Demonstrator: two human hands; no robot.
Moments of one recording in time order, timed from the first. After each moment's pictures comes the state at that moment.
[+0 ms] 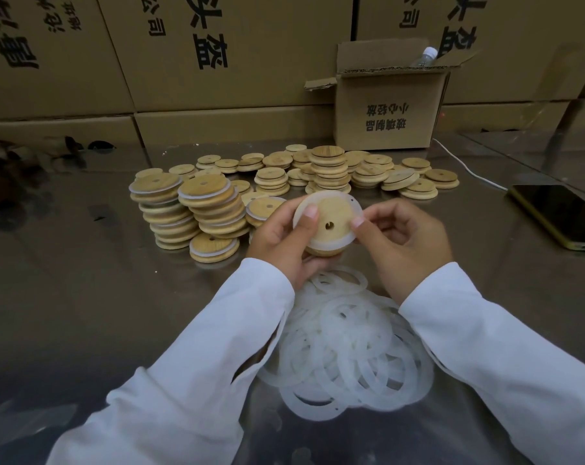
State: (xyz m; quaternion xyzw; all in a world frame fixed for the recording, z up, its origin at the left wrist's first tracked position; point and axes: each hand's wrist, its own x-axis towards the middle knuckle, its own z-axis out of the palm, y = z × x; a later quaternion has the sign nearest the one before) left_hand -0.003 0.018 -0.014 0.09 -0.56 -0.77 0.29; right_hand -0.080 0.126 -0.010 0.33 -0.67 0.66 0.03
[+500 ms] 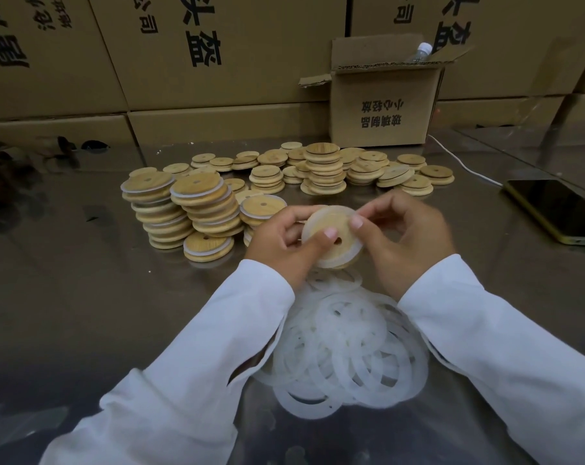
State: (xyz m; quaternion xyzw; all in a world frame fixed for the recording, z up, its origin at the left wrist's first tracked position) left_hand 0.000 0.020 -0.014 0.11 -0.70 -0.63 0.30; right_hand -0.087 0.133 -0.008 0.37 -0.72 0.58 0.09
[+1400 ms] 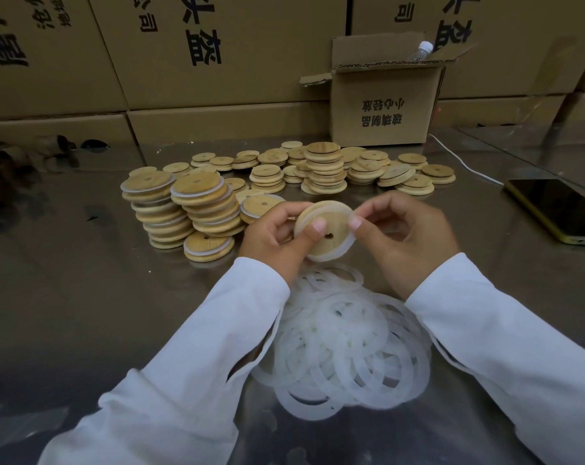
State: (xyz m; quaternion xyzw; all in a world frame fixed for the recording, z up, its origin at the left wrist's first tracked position) left_hand -0.001 0.013 -0.017 0.13 -0.68 -0.65 0.33; right_hand -0.085 0.136 -0.003 0.38 -0.72 0.58 0.04
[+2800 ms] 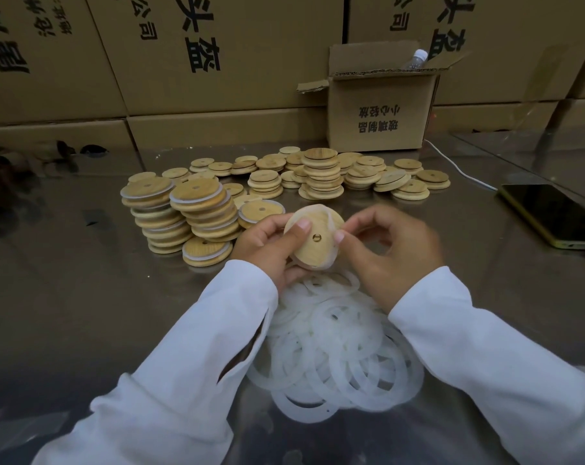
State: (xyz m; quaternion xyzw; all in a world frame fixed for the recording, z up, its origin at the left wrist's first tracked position) left_hand -0.004 0.009 -0.013 0.16 -0.55 -0.77 0.27; right_hand -0.075 0.133 -0.005 0.36 -0.76 0.54 0.08
